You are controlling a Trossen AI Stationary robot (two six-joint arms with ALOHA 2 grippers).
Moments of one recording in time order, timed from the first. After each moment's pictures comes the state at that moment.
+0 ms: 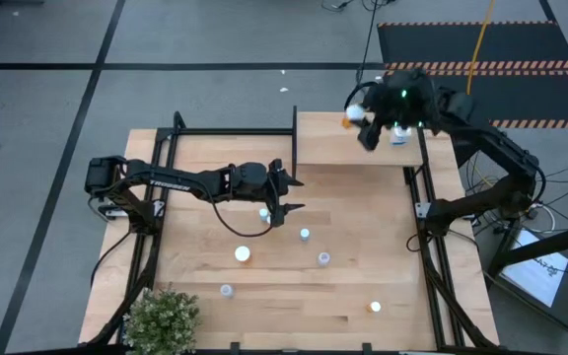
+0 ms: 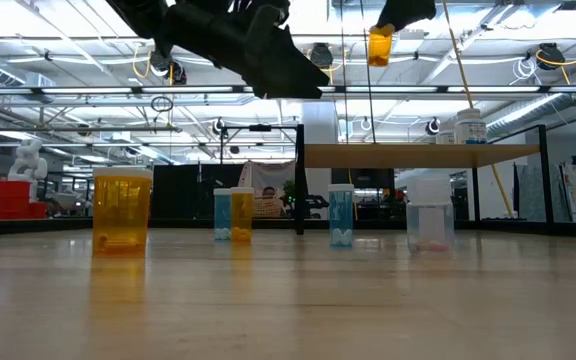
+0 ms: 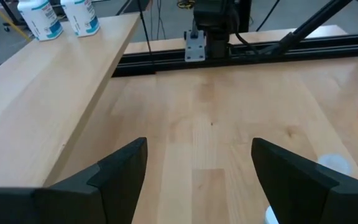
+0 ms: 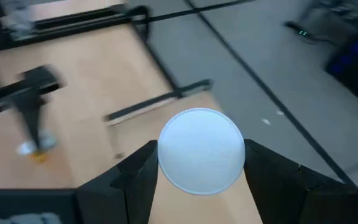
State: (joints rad) left arm 0.09 1.61 1.01 0.24 0.03 0.14; right arm -0.53 1.29 1.66 -1.02 0.08 -0.11
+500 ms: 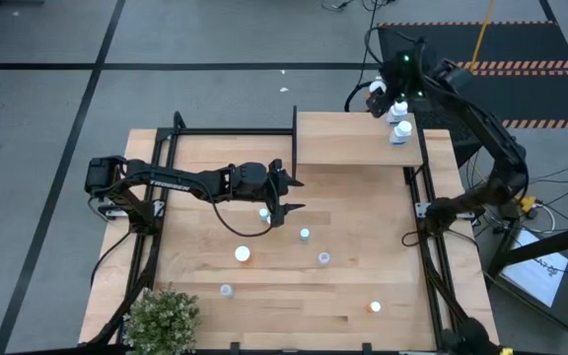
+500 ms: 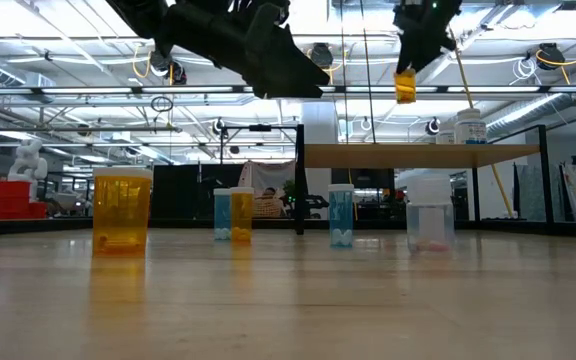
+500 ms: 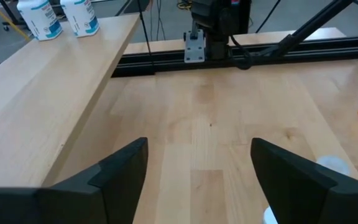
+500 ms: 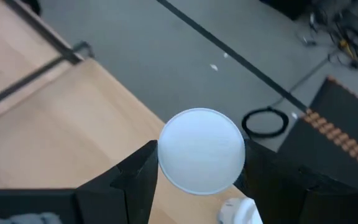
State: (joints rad) left arm 0.09 1.61 1.01 0.24 0.03 0.13; right arm -0.90 1.41 1.70 -1.07 0.08 -0.12
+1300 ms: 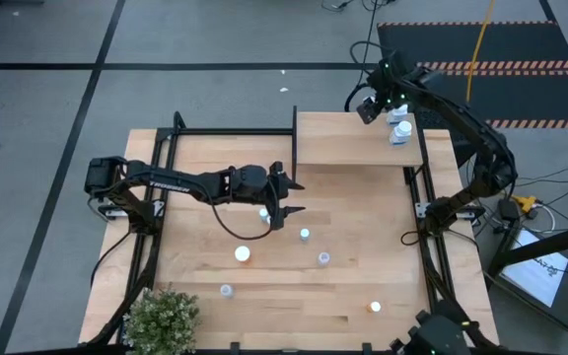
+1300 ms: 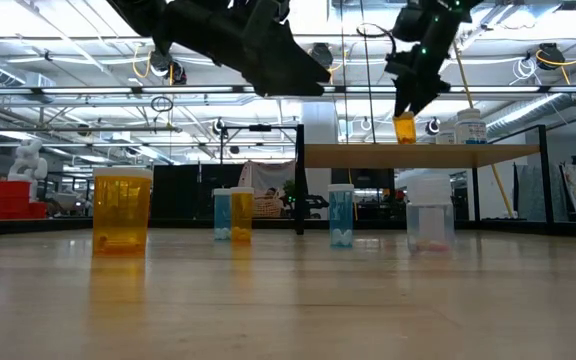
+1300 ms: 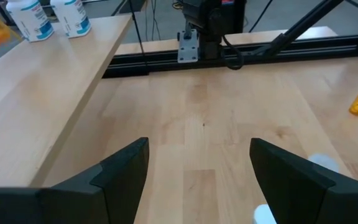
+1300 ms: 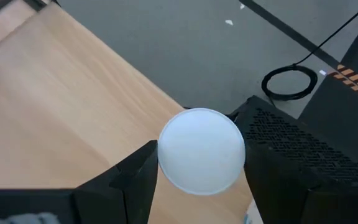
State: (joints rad) left arm 0.07 1.61 1.01 0.24 0.03 0.13; right arm -0.96 1.50 1.52 -0.98 0.00 -0.09
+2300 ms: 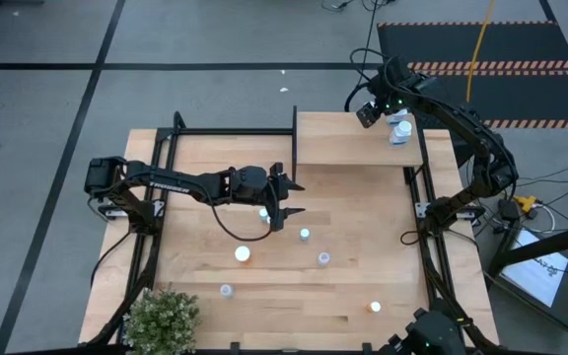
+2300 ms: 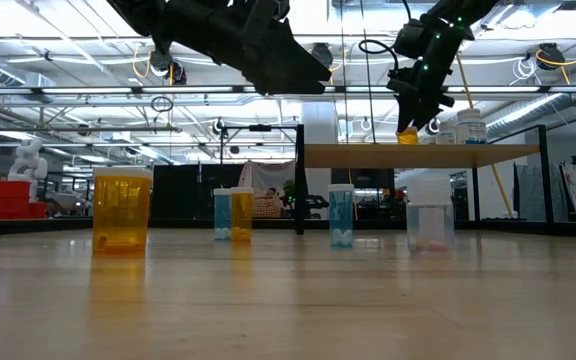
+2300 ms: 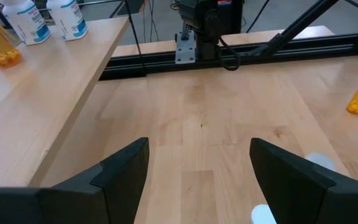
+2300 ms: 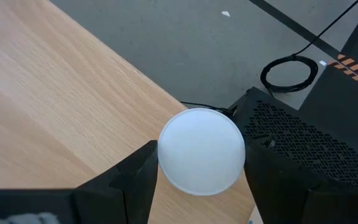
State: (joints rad) left arm 0.06 1.61 1.01 0.24 0.03 0.13; right arm -0.99 1.49 1.40 -0.88 0.00 -0.09
